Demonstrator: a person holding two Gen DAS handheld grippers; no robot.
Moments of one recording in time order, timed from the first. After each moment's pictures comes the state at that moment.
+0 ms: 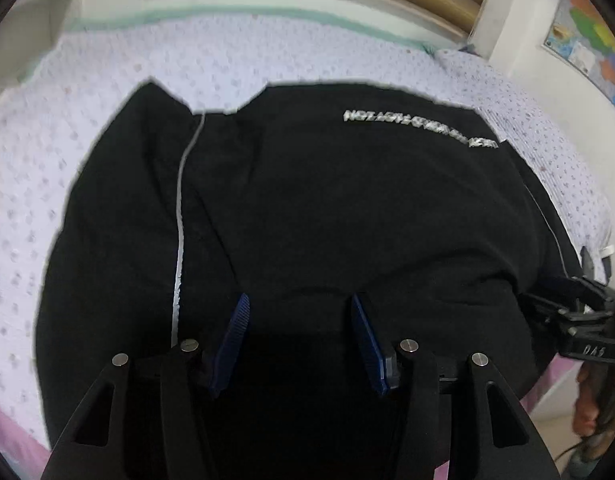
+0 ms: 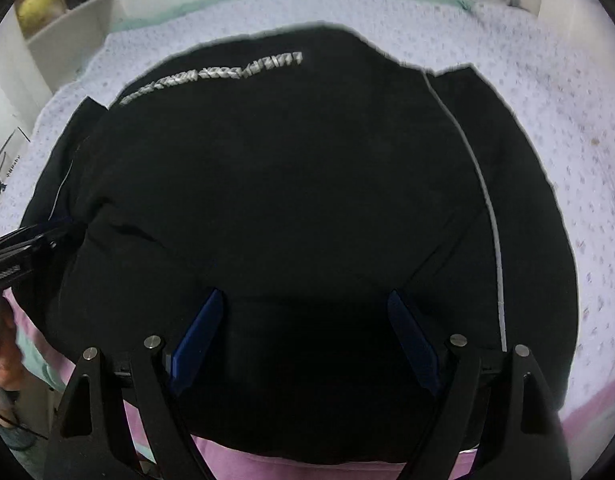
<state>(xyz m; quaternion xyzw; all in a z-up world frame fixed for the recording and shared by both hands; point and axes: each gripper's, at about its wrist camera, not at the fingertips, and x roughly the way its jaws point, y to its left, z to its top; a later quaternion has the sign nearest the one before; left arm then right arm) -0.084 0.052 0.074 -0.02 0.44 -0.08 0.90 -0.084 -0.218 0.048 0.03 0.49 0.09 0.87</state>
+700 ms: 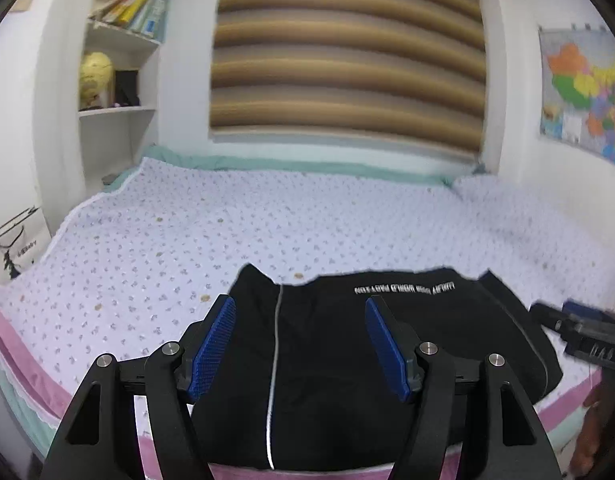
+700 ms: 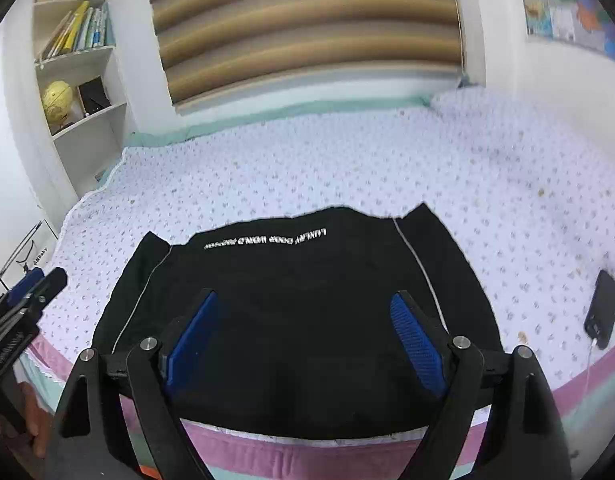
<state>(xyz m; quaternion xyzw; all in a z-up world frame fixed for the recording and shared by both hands) -0.206 0.071 0.207 -0.01 0.20 0.03 0.98 -0.172 -0.193 0.174 0.08 0.29 0.04 0.95</state>
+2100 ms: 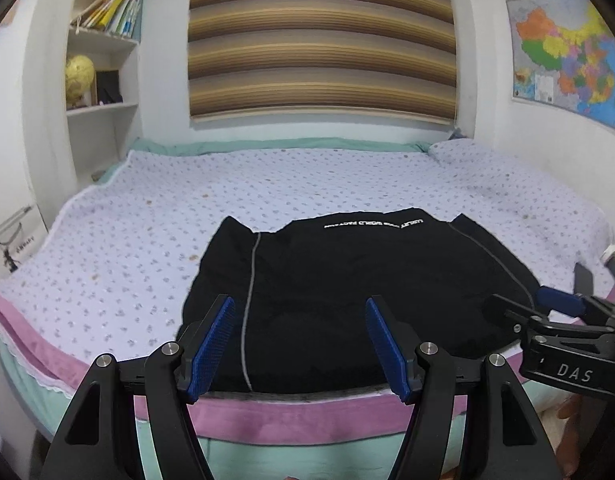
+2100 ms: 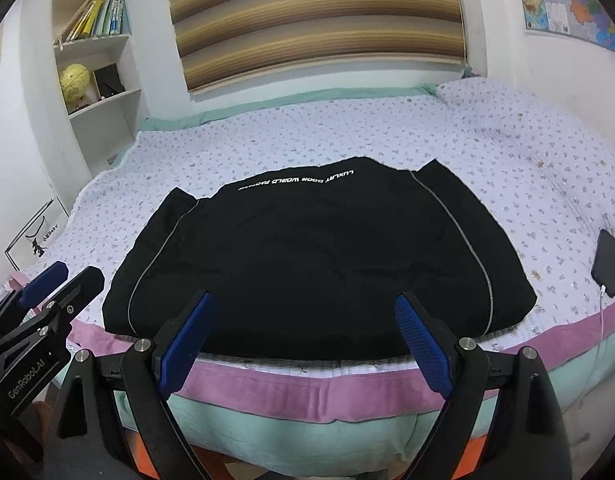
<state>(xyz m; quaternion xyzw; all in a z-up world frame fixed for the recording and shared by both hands) -0.267 0.034 0.158 0.04 0.23 -0.01 0.97 -0.243 -0.178 0.127 0.08 0.30 0.07 0.95</state>
